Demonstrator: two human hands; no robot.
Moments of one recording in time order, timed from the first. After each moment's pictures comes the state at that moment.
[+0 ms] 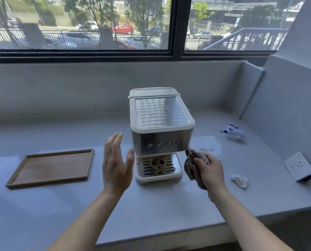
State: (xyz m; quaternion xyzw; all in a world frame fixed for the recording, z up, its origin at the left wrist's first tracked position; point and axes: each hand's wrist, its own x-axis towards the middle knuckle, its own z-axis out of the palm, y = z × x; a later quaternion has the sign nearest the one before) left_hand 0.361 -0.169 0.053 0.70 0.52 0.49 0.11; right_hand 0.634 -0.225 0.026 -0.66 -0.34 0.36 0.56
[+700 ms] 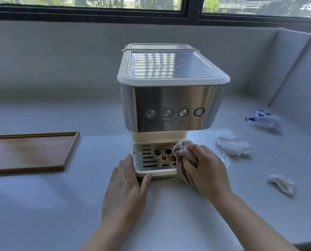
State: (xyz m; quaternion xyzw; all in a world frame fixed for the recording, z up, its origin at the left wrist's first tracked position) left_hand 0.391 -0.177 -0.106 0.72 0.63 0.26 0.12; right_hand 0.611 -0.185 -0.054 -0.64 -0.67 0.05 0.38
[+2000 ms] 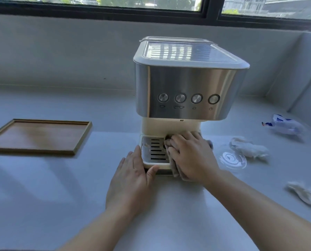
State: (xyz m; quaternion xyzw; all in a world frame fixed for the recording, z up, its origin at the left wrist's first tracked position) left_hand 0.393 -0.178 -0.097 0.72 0.64 0.23 0.13; right_hand 0.581 -0.132 -0.057 -0.61 -0.78 -0.03 0.16
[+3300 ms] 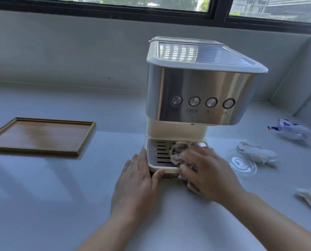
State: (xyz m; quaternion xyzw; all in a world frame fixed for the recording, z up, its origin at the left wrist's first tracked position) left_hand 0.390 -0.178 -0.098 0.72 0.64 0.25 0.13; right_hand 0.593 -0.176 -0.044 -0.56 -0.80 0.03 0.23
